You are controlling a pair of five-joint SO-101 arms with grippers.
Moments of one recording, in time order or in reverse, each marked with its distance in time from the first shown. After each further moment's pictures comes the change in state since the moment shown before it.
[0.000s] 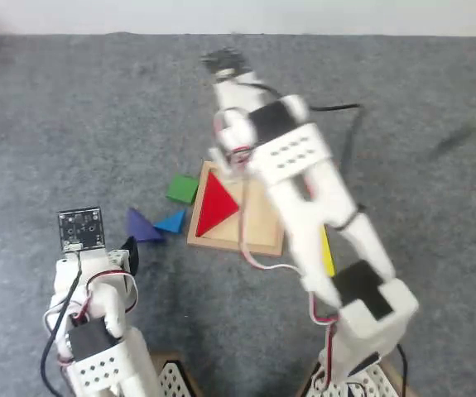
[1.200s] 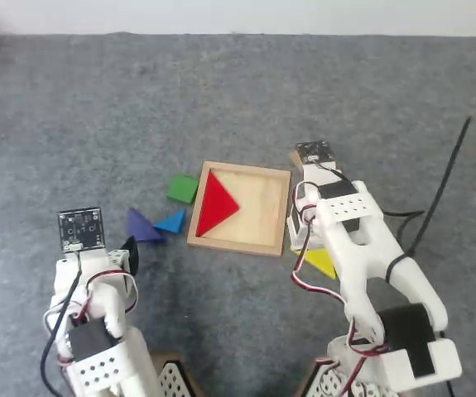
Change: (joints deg) left arm 0.0 0.0 0.0 0.0 0.0; right arm 12.7 -17.4 65.0 -36.1 -5.5
